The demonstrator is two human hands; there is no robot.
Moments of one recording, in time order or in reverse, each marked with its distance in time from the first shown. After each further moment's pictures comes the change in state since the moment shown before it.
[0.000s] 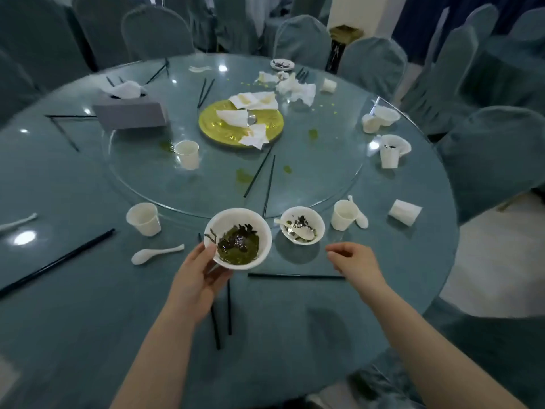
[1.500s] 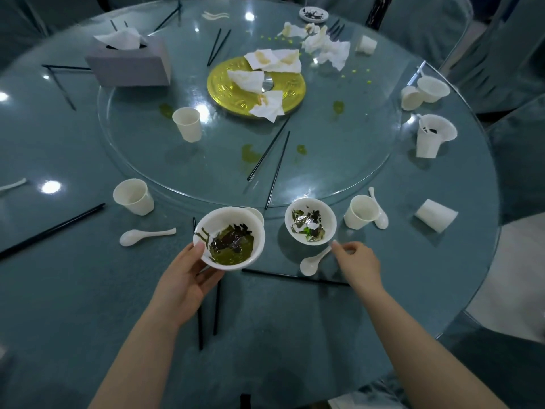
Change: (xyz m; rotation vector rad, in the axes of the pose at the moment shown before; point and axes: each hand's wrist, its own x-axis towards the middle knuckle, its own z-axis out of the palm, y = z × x) left_hand 0.026 -0.016 -0.003 0.013 0.080 -0.066; right_hand 0.081 0.044 0.017 -0.279 0.016 0.141
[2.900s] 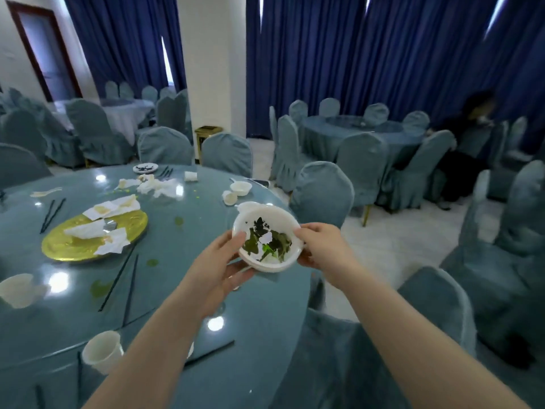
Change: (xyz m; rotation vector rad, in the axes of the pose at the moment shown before) left_hand -0.148 -0.037 0.285 0.418 -0.828 0.095; right_hand -0.163 0.000 -0.277 0.724 0.289 -0.158
